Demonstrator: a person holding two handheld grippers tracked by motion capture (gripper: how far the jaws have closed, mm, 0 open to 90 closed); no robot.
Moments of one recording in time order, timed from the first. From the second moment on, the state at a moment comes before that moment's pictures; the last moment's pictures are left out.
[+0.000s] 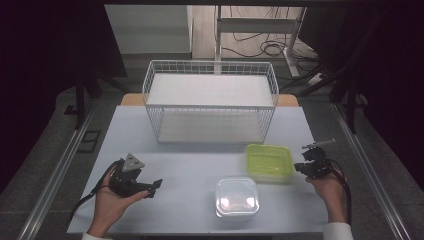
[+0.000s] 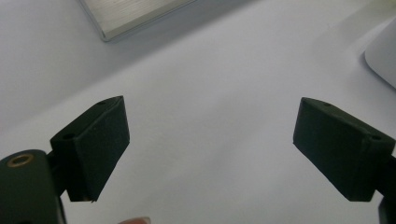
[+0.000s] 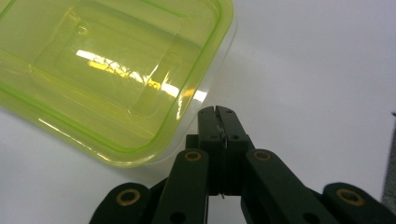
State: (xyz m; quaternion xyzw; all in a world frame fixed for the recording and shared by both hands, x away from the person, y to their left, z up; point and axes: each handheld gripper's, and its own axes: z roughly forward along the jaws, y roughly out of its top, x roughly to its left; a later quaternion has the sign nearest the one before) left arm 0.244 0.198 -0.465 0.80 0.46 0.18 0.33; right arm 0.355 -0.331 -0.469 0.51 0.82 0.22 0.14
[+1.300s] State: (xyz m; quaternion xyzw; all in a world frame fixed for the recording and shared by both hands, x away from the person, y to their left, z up) left arm 0.247 0.194 -0.470 0.81 0.46 0.17 0.32; right arm 0.391 -0.237 -0.477 0.39 0.88 0.23 0.17
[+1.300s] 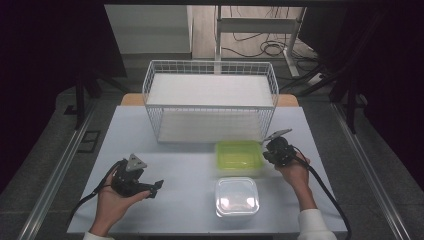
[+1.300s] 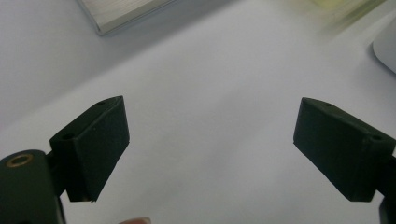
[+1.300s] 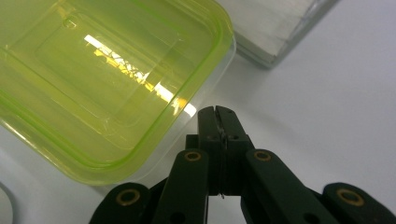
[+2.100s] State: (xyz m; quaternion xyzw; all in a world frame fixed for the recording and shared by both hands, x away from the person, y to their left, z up) left arm 0.248 0.194 -0.472 0.81 0.47 0.17 0.32; right arm 0.386 -0.188 -0.478 0.37 0.87 0.29 0.12
